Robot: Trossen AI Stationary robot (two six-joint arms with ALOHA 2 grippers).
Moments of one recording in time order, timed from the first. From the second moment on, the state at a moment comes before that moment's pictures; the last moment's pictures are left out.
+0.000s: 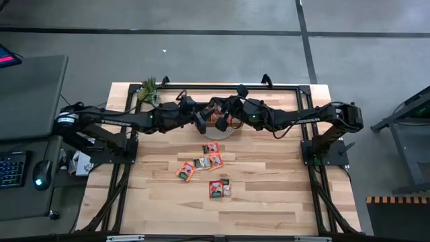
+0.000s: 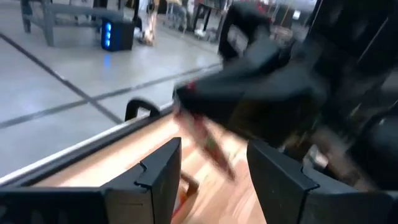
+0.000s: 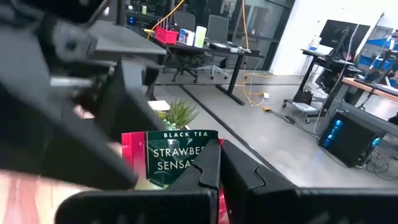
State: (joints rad) left arm 0.09 1.30 0.84 0.36 -0.40 -0.35; right arm -0.11 1.58 1.05 0.45 0.47 -0.15
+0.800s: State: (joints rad) left arm 0.09 1.30 0.84 0.34 -0.43 -0.32; right arm -0.12 1.58 1.05 0.45 0.46 -0.15
